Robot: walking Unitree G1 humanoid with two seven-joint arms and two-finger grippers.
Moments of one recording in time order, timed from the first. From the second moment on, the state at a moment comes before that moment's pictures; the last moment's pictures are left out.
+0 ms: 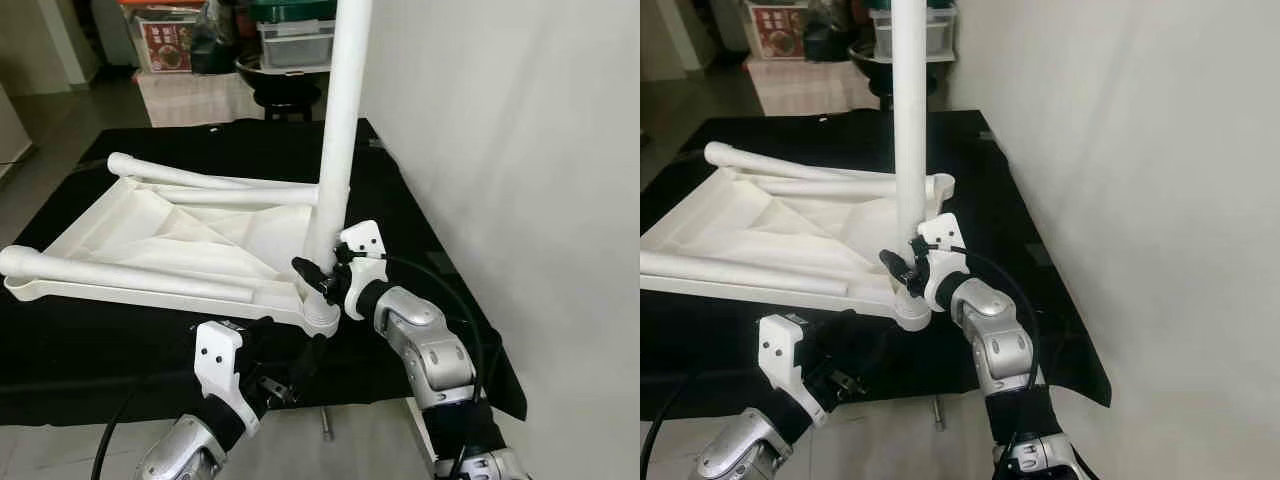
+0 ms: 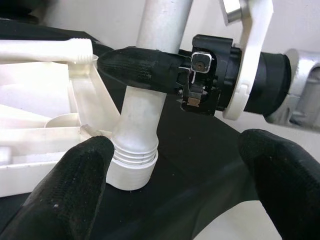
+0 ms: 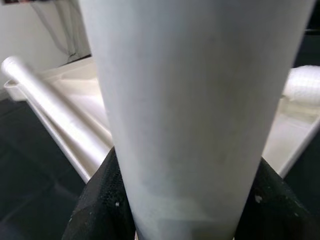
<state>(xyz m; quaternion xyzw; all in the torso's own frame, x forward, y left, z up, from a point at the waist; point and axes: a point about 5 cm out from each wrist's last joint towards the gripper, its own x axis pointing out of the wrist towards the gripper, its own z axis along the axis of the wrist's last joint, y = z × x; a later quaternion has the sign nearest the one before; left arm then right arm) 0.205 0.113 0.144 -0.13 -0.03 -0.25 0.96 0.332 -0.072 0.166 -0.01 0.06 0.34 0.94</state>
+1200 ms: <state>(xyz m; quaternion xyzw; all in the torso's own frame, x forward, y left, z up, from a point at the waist) 0.200 0.110 0.142 -0.13 -0.03 -0.25 0.96 0.342 -0.072 0.180 -0.06 0.08 0.70 0.71</state>
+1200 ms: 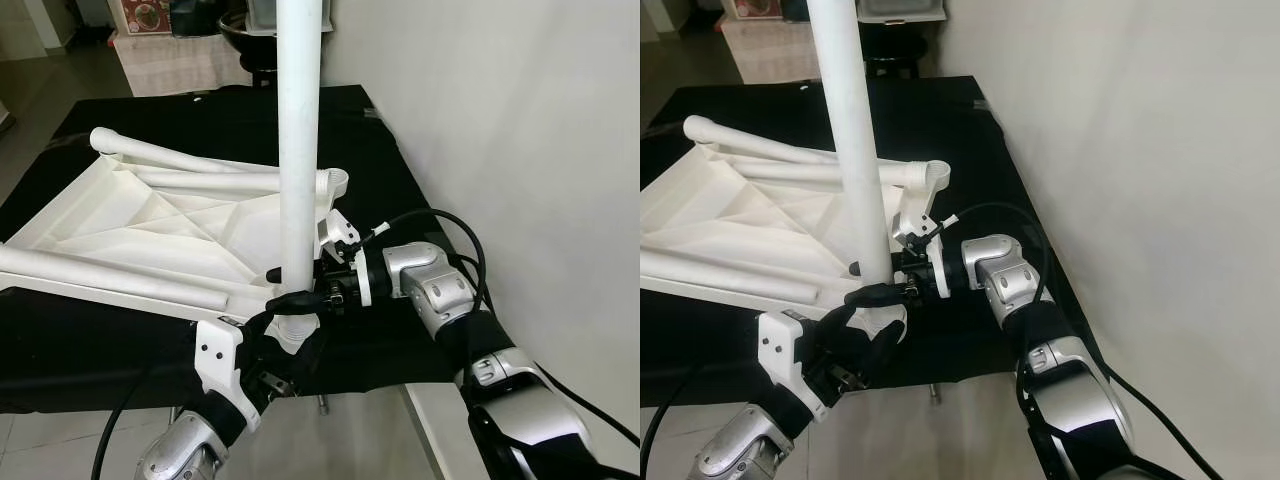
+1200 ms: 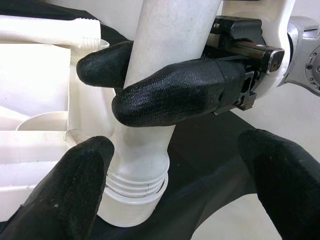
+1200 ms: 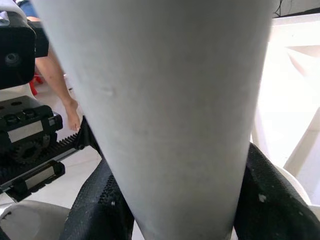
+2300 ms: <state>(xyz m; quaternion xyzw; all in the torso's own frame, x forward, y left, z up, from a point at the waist) 0.208 0.122 0.146 -0.13 -0.04 -0.24 0.96 0.310 -0.079 0.157 0.00 0.08 0.52 0.85</state>
